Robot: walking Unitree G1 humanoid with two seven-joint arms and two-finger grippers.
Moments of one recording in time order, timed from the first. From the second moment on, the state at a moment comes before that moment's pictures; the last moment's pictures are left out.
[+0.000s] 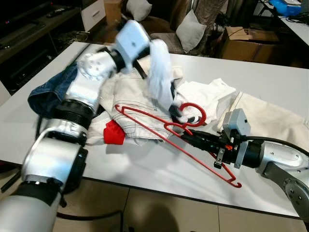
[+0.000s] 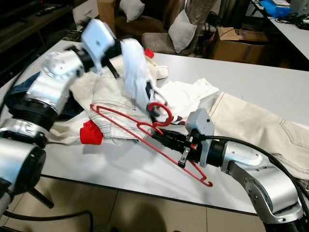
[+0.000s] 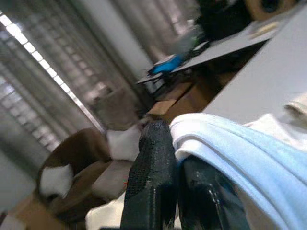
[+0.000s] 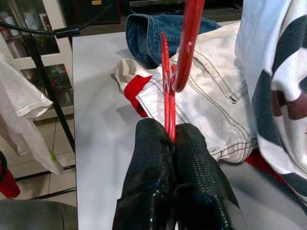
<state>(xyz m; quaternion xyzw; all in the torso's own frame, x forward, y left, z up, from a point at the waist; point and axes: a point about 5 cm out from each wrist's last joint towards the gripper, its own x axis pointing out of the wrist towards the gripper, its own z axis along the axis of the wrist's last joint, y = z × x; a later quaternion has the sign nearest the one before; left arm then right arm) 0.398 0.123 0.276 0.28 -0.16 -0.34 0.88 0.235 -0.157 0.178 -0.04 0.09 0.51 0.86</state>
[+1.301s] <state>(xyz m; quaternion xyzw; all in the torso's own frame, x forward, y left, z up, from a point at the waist) 0.265 0.248 0.156 0.09 0.08 -0.41 0.90 0.256 -0.182 0.201 0.11 -0.03 0.28 0.95</state>
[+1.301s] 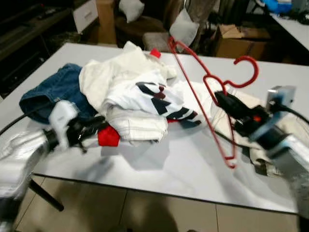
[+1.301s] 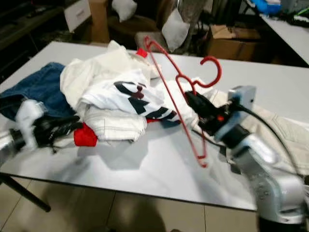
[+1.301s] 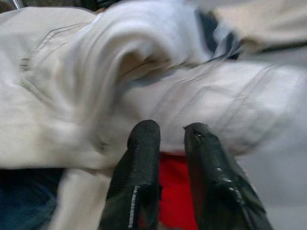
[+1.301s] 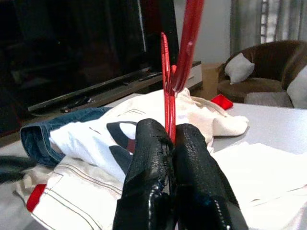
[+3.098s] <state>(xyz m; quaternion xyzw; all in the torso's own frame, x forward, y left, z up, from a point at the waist) 0.254 0.157 0.165 -0.02 -0.03 -0.16 0.99 0.245 -0.140 0.196 0.04 -0.05 0.12 0.99</state>
